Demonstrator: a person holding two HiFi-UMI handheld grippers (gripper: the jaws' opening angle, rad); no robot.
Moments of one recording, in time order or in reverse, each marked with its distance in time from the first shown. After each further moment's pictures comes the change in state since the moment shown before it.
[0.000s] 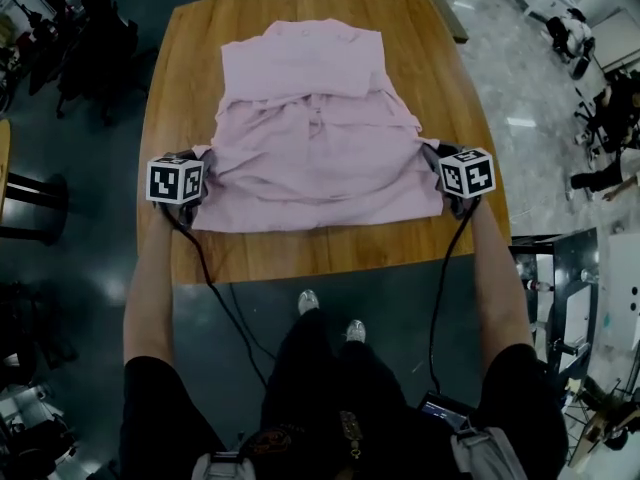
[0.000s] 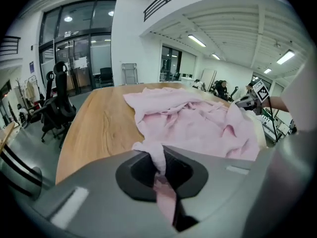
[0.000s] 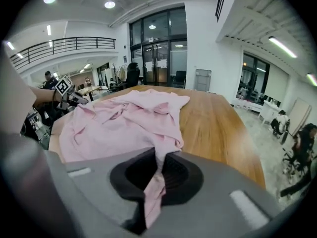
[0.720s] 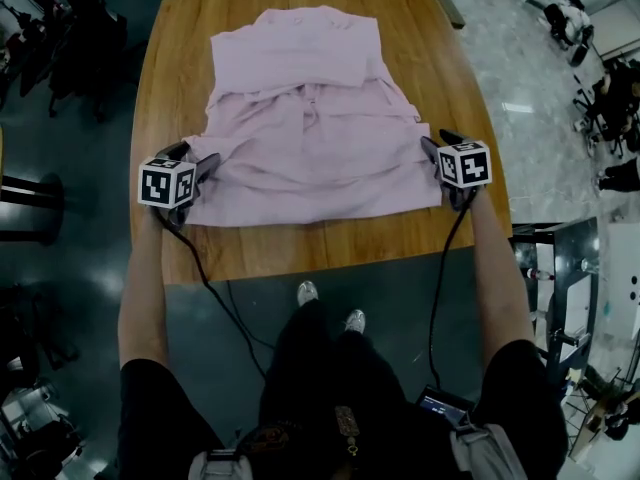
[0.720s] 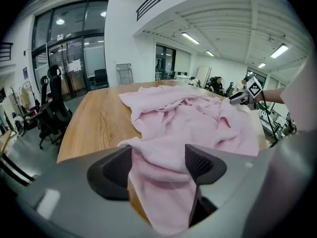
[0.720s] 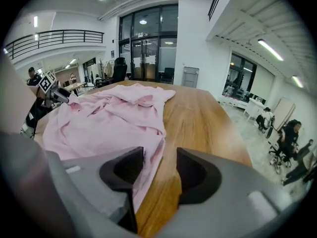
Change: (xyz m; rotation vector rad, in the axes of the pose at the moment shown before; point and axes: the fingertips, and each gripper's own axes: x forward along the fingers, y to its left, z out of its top) left arm 0.011 -0.001 -0.008 0.064 0.010 -0.030; right arm 0.013 -0.035 -0.022 0.049 0.042 -0.147
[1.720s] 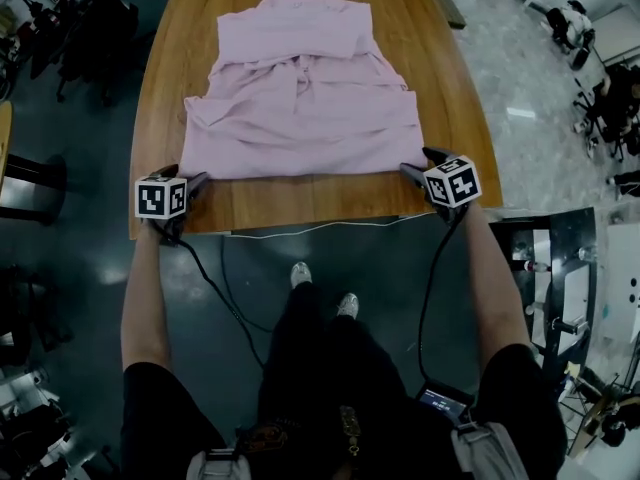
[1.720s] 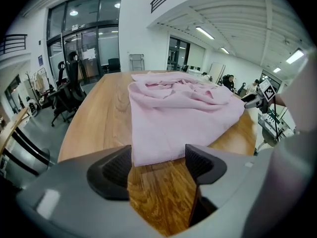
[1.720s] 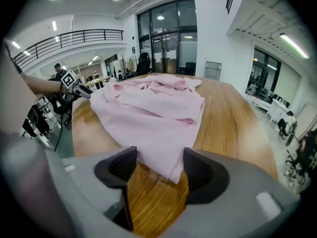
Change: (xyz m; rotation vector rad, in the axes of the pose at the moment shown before) left arm -0.075 -0.045 -0.122 -0.125 0.093 0.098; right arm -0.071 0.085 -0.100 -0.122 0.055 0.222
